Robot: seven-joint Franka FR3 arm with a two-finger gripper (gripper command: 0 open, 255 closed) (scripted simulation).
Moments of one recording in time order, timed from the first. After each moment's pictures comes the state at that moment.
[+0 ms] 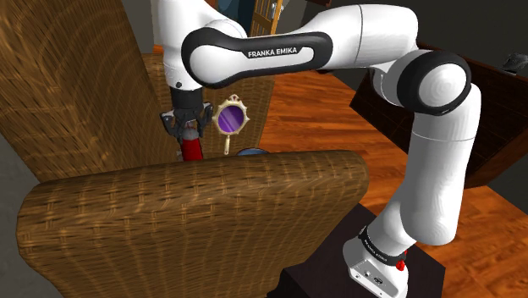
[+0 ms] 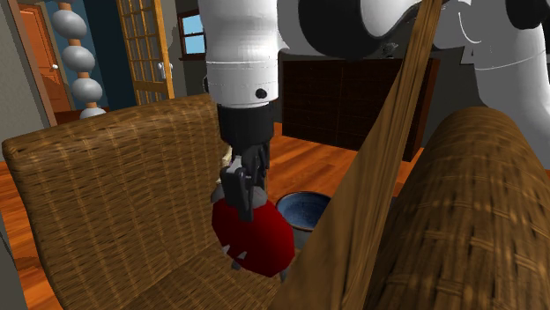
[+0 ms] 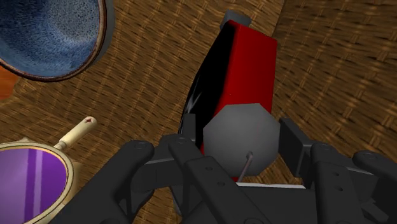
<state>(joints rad) 0.19 0.43 0.47 -1.48 -0.26 1.82 0.74</state>
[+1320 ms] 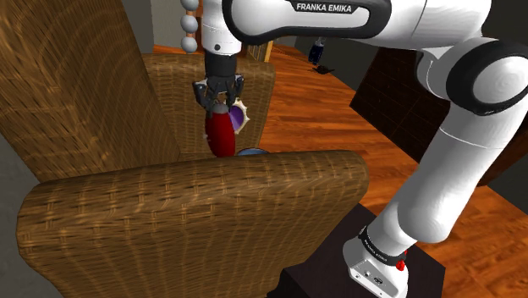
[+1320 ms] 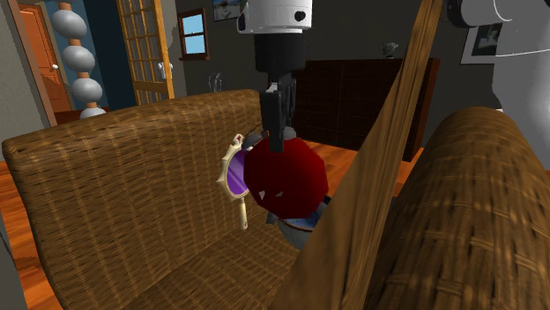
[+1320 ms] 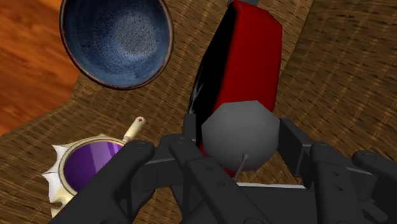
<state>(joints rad) 0.07 0.18 0.48 -1.60 -0.15 1.71 0.61</state>
